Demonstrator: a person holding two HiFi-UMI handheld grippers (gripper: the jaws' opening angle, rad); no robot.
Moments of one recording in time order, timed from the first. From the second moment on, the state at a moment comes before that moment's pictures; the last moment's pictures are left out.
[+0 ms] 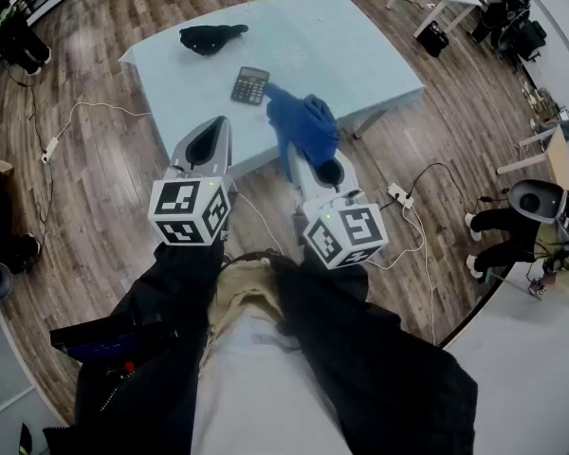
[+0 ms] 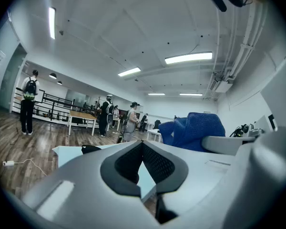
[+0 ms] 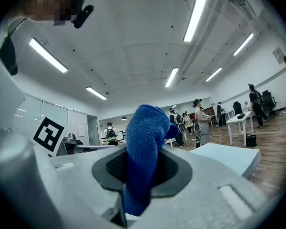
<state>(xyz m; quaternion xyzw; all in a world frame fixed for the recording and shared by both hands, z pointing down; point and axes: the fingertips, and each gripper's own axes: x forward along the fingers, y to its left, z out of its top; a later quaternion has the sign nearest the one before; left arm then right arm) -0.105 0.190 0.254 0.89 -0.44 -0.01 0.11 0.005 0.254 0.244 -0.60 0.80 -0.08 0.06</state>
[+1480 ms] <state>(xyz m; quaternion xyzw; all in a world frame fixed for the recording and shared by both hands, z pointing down) -0.076 0.170 0.322 0.86 -0.48 0.06 0.17 0.053 0.231 0.311 -0.56 0.81 -0.17 0.06</state>
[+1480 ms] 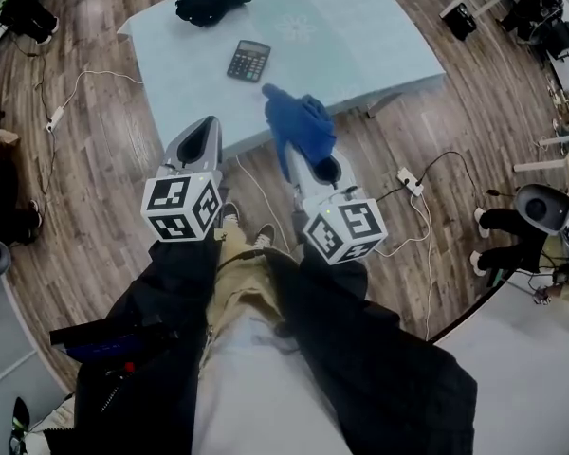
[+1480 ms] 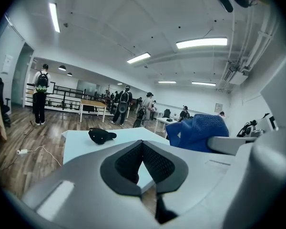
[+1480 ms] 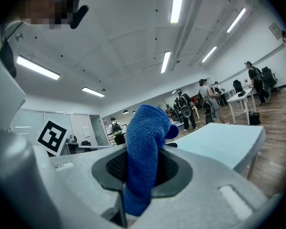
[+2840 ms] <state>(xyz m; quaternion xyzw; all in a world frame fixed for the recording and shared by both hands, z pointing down) -0.077 -0.004 0.340 0.88 -0.43 0.04 0.22 0.038 0.064 0.314 -0.60 0.78 -0.19 0.02</state>
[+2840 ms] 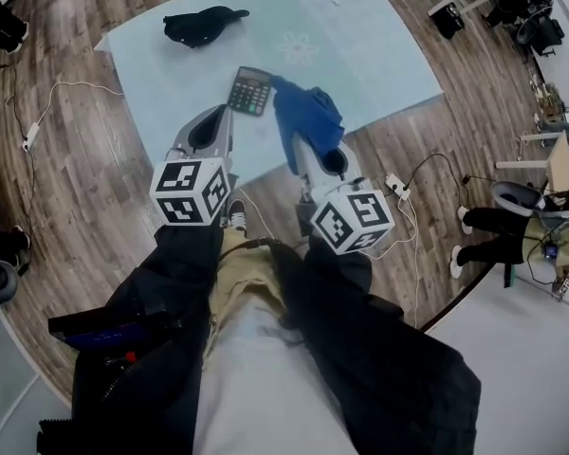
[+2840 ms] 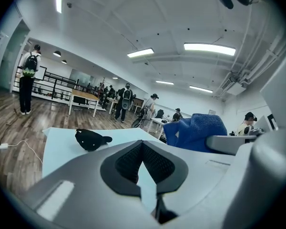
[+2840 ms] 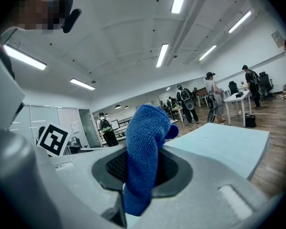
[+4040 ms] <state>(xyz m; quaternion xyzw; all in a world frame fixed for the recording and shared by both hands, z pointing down) -0.020 -0.102 0.380 0.85 -0.48 0.09 0.22 0.111 -0.054 0.362 -0.55 0.80 -0.25 0.04</state>
